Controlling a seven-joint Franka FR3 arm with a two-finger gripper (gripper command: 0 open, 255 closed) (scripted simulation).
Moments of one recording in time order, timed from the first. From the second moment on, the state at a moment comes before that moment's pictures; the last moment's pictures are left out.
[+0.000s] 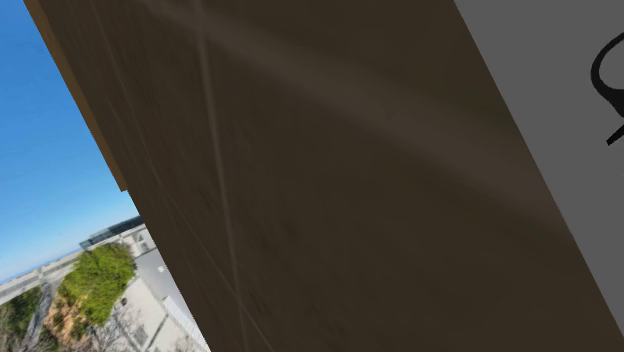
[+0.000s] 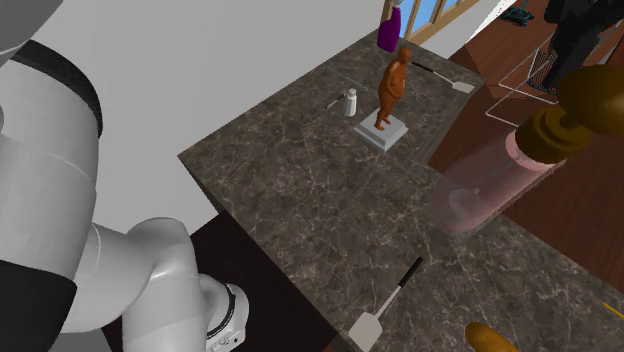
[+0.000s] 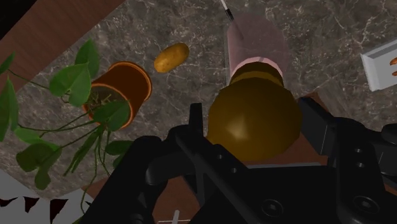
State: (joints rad) arm -0.38 -0.13 -0.12 -1.21 -0.14 1.21 -0.08
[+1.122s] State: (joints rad) arm -0.51 -0.05 -0.29 -1.24 -0.09 1.34 -0.36
